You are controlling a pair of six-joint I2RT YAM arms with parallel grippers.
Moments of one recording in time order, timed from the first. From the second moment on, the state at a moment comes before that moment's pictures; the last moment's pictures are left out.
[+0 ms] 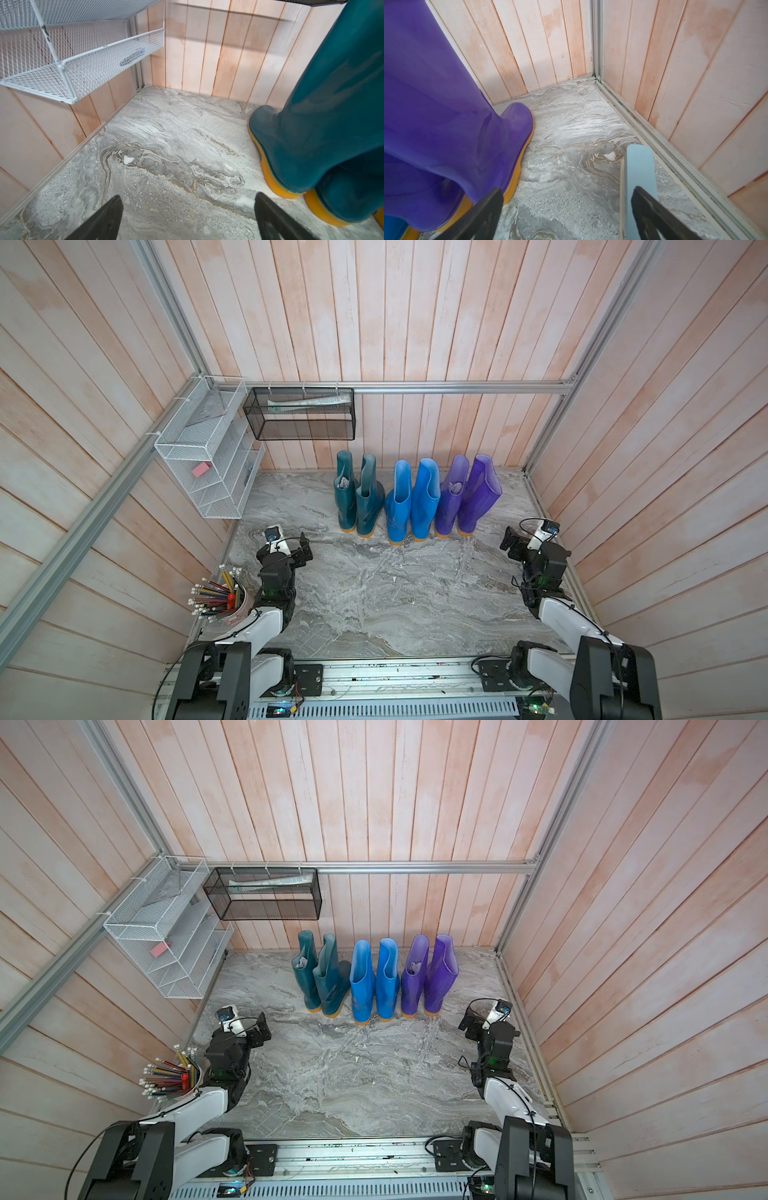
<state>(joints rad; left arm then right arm) -0.02 1.16 0.21 0.74 -0.18 -0.12 -0.16 1.11 0.29 0.57 0.00 0.20</state>
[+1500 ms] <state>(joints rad) 0.09 1.57 0.20 1.34 0.13 -0.07 -0.10 1.55 0.21 1.22 -0.14 0.06</state>
